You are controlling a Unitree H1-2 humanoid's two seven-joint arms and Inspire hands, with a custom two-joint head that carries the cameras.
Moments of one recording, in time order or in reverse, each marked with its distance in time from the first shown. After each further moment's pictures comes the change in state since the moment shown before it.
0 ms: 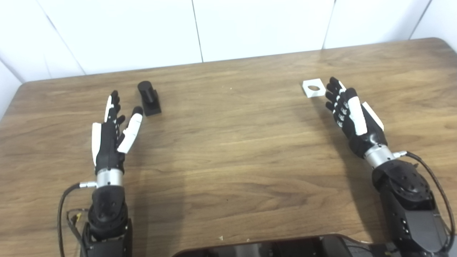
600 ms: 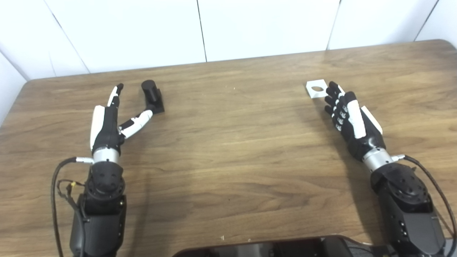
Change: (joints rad) left arm -0.126 0.078 -0.054 0.040 0.219 0.275 -0.098; right arm 0.000 0.017 0.003 0.012 0.004 -0.005 -0.004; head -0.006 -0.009
